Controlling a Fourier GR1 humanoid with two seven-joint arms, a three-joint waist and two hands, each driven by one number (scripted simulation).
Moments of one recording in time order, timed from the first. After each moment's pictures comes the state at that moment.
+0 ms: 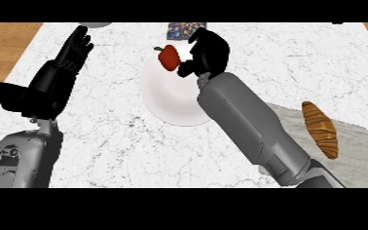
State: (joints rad) left arm -0.34 0.23 0.06 -1.60 0.02 -0.08 0.14; right arm -1.03 0.00 0.44 -0.77 0.68 -0.50 0.90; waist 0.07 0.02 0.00
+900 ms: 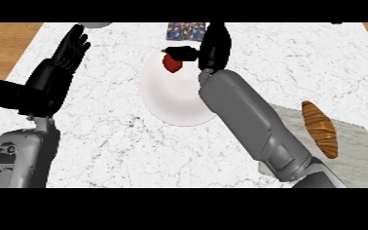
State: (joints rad) left arm -0.35 0.24 0.08 -1.57 0.03 -0.10 0.12; right arm -1.05 0.00 0.39 -0.71 0.28 -0.93 0.51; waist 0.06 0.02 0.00
